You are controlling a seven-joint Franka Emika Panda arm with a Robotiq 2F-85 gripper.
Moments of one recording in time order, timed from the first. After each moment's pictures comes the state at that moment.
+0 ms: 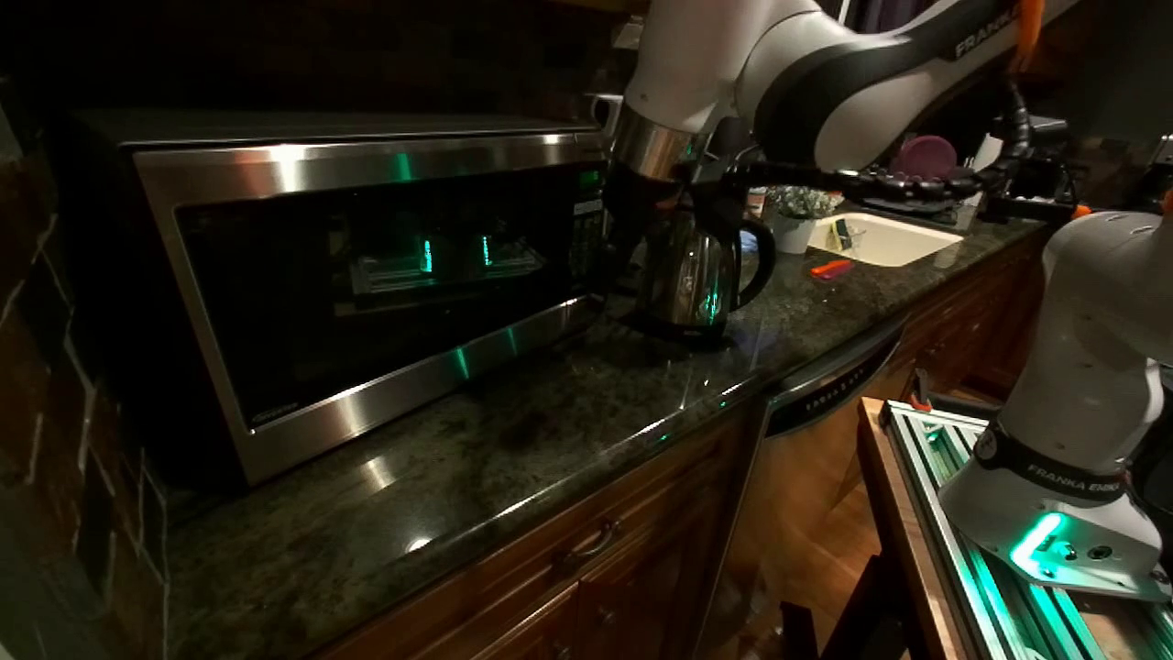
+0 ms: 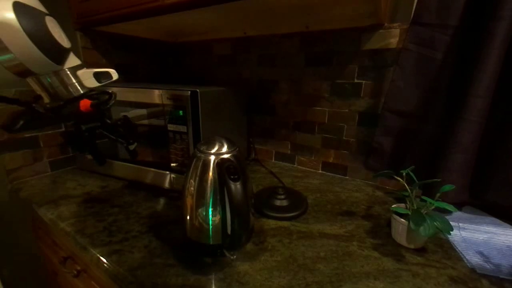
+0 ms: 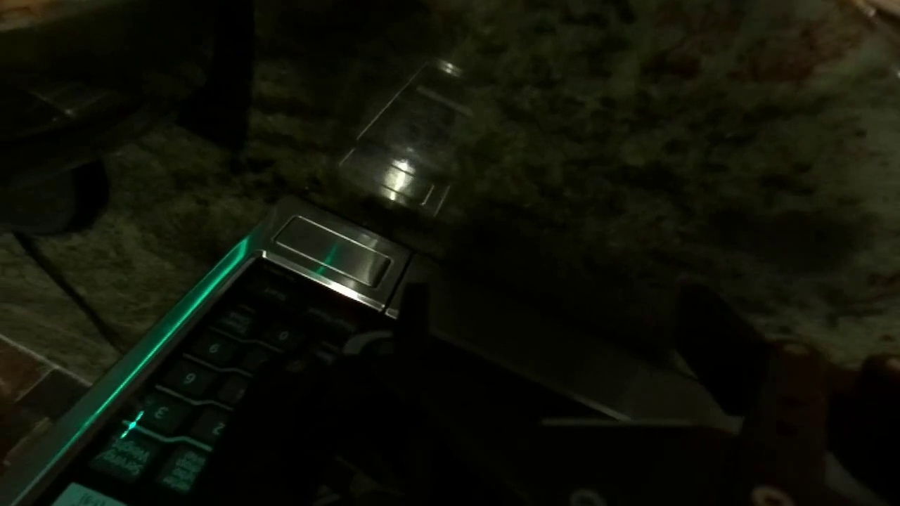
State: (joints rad) arm -0.01 -0.14 0.21 -2.35 -0.41 2.42 0.46
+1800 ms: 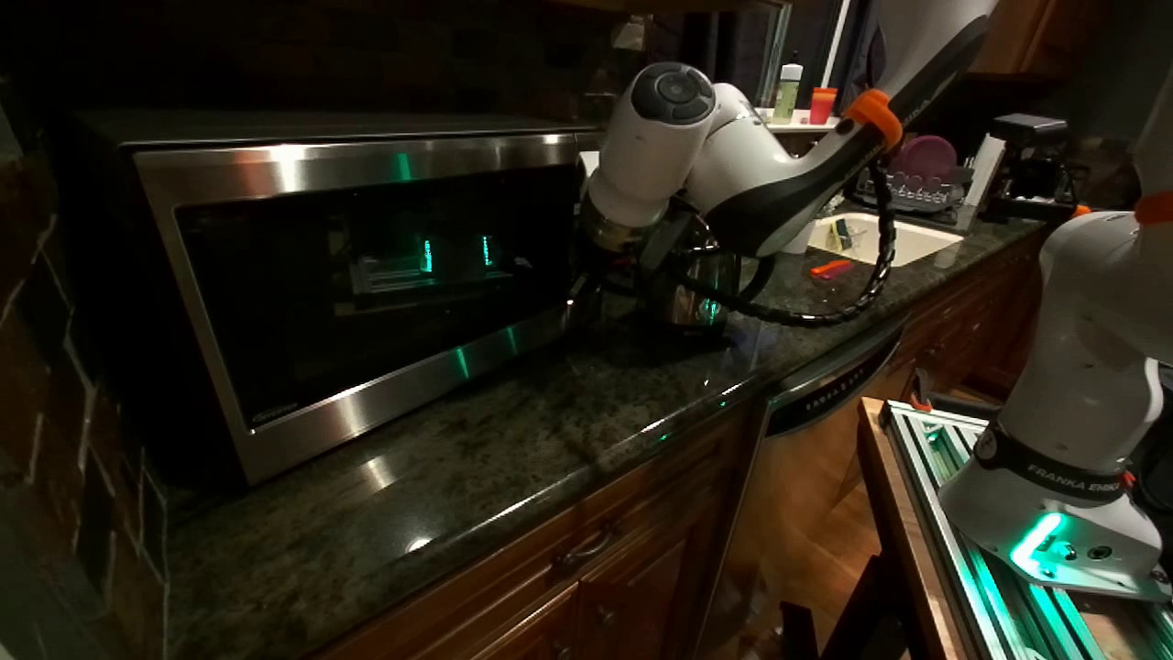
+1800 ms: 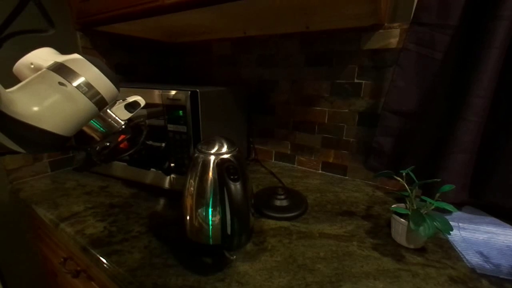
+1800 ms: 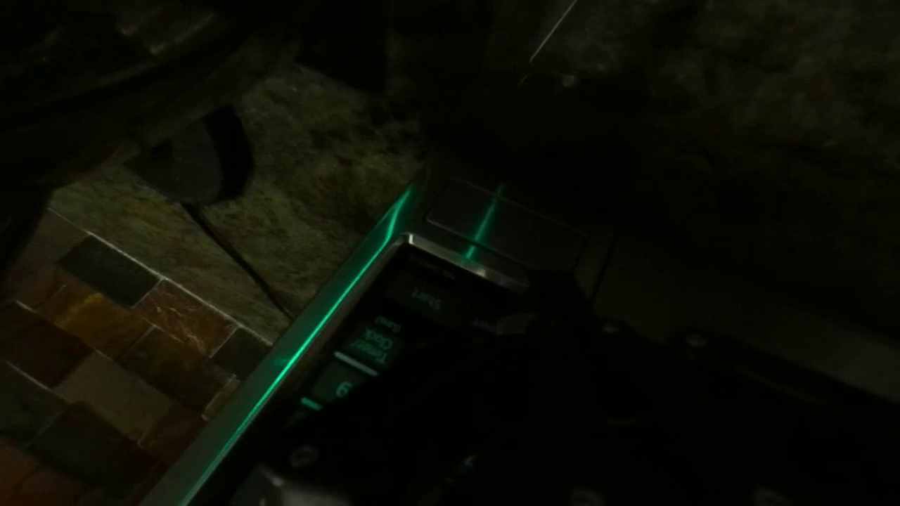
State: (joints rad) arm 0.03 0.08 0.07 -2.26 -1.02 2.47 1.02
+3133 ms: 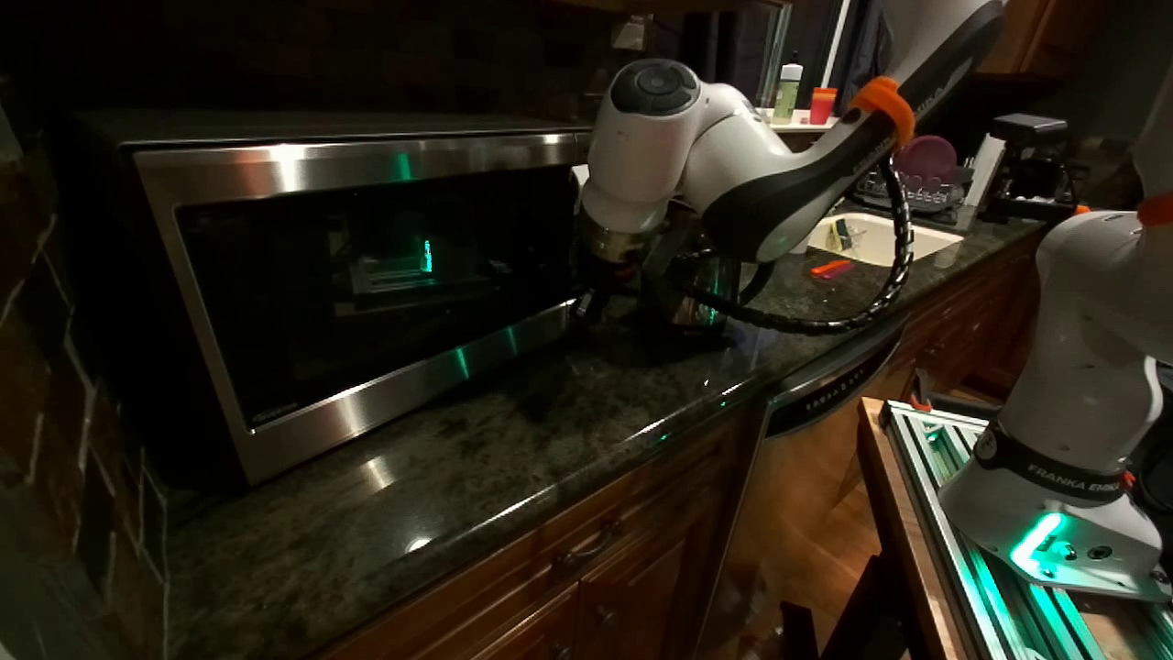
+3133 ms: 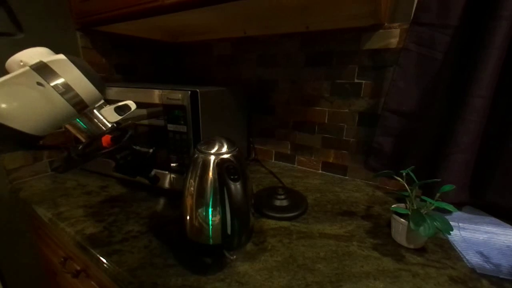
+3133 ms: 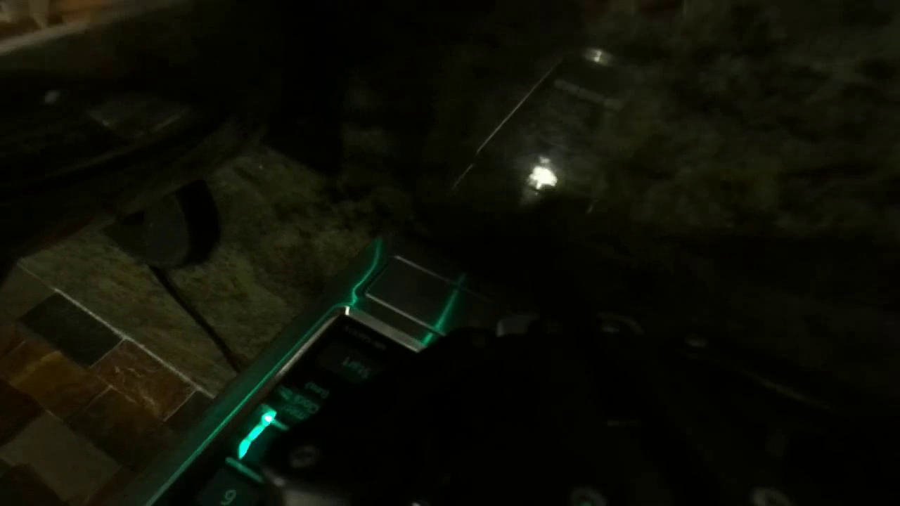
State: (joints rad) arm 0.08 0.09 0.09 -2.26 -0.83 2.37 0.88
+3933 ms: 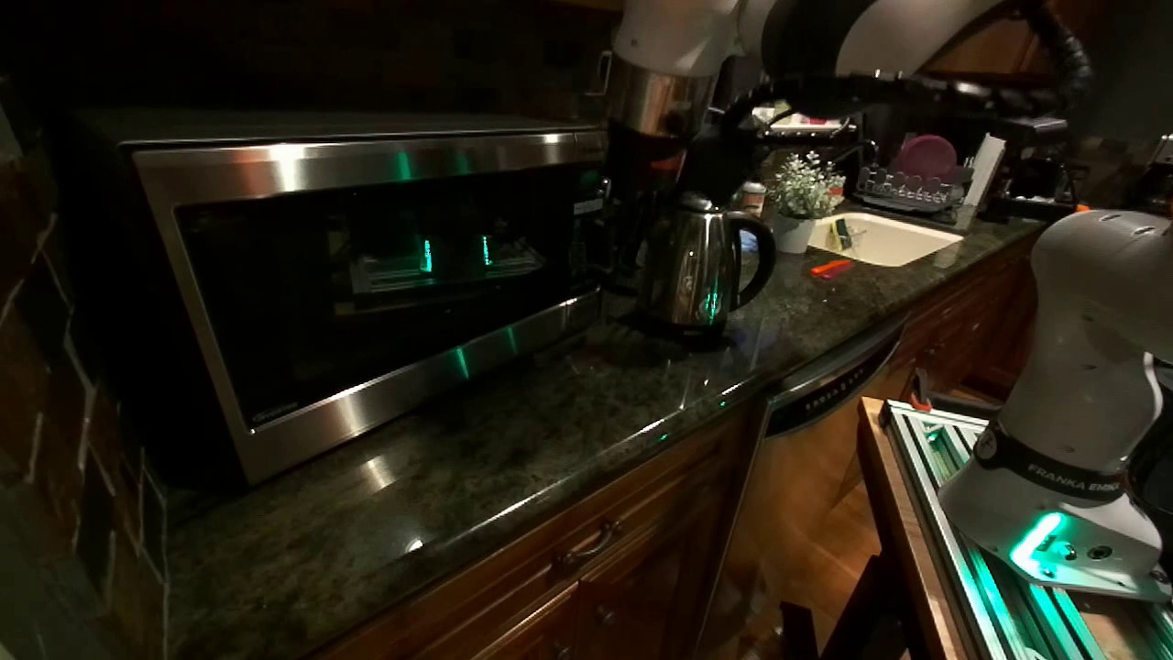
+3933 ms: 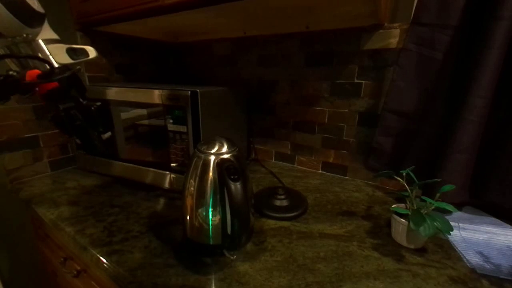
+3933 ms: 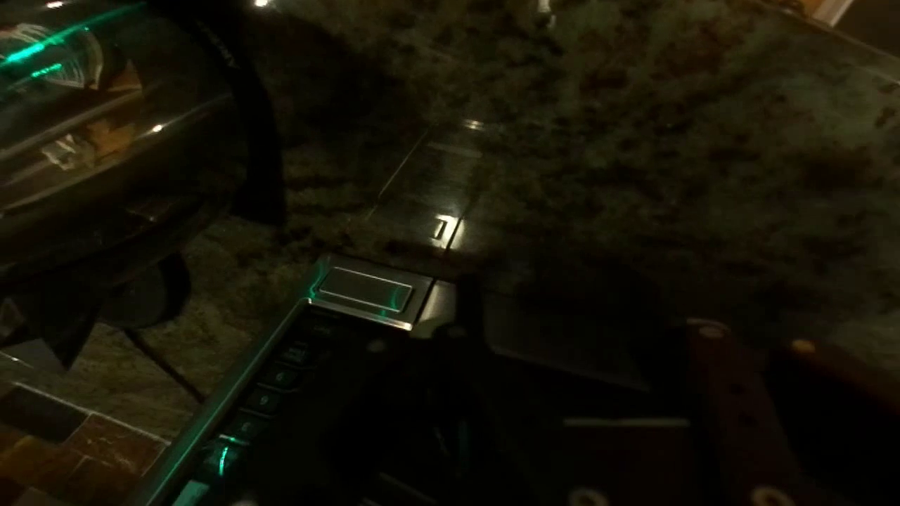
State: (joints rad) arm 0.14 -0.17 0.15 -2.22 -0.35 2.15 0.69
